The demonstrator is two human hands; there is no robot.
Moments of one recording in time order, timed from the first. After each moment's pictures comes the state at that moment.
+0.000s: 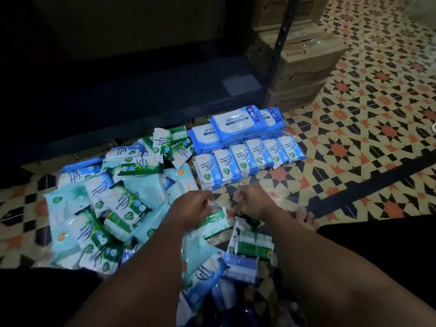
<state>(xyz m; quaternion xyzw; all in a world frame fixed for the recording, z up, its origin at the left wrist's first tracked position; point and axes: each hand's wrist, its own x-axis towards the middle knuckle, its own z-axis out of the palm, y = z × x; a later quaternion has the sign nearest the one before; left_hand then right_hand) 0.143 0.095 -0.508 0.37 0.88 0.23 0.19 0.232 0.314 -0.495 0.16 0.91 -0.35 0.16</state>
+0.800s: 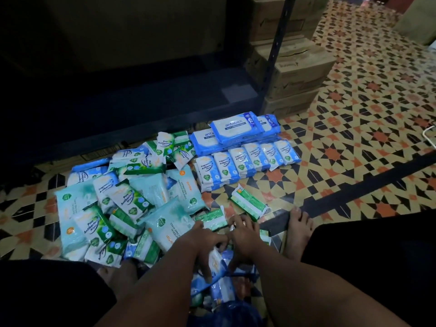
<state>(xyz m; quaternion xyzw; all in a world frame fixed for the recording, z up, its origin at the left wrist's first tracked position) 0.215 0.091 -0.507 0.49 0.76 -0.03 0.43 0.313 0.245 -0.502 0.06 0.95 -0.14 0.27</state>
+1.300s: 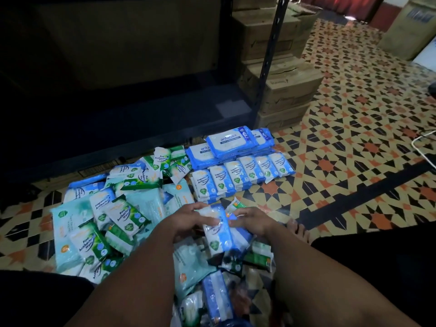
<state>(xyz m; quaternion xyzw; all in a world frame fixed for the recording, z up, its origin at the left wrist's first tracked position) 0.160 0.099 -0.452 0.01 0.69 0.52 0.51 0.271 0.306 -0.473 0.30 0.69 -0.63 0.21</state>
